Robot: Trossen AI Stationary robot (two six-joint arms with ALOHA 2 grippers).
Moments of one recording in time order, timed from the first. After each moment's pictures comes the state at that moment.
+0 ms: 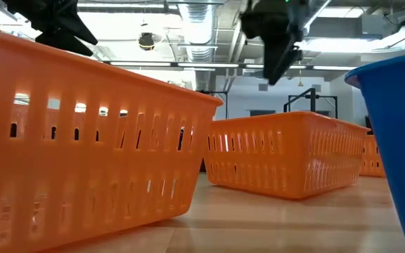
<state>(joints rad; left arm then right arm) 0.09 0.51 0.70 -0.73 -0.34 -0.55 -0.05 1.63 1.43 -1.04 0.10 0.45</state>
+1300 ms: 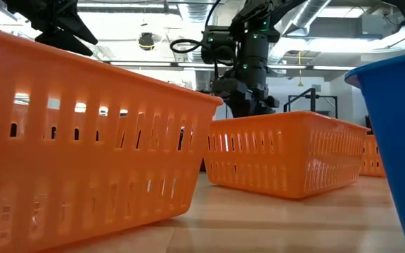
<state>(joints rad) 0.09 0.51 0.70 -0.73 -0.34 -0.56 -0.20 1.97 1.52 -0.95 0.03 0.49</state>
